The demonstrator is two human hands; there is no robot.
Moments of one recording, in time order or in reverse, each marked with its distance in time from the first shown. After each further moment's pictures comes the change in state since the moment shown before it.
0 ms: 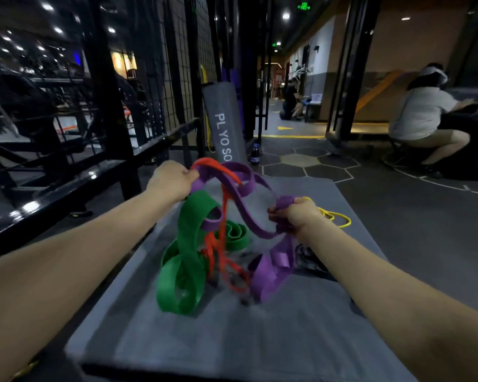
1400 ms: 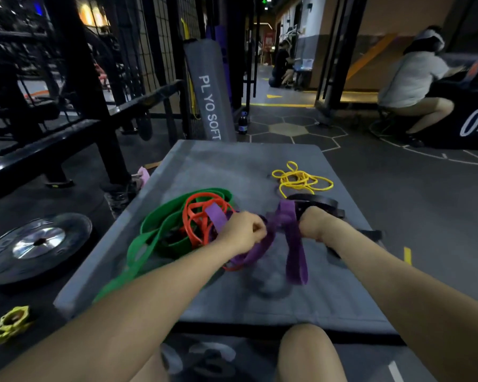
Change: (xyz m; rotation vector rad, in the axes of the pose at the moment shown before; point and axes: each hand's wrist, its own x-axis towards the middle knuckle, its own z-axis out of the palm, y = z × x) left_hand -0.116 -0.001 0.165 -0.035 -0.490 0.395; right_hand -0.033 0.068 -0.071 -1.050 -0.063 0.079
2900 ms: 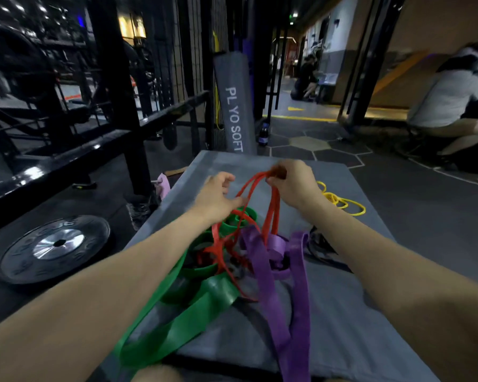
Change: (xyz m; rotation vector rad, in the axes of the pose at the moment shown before) left_hand 0.034 -0.055 -0.110 -0.264 0.349 -0.141; right_hand 0.033 -0.133 -0.025 0.174 0.472 -0.536
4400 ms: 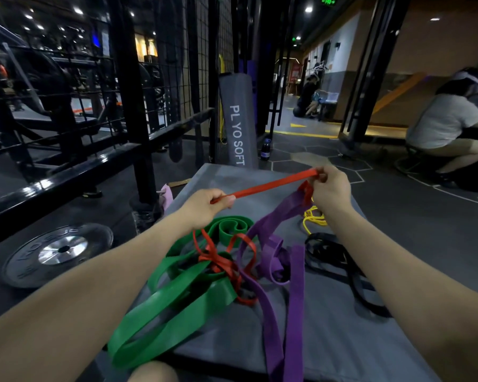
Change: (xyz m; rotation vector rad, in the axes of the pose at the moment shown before) left_hand -0.019 0.007 -0.034 0.045 -0.123 0.054; right_hand -0.013 0.024 -0.047 0.358 0.276 0.252
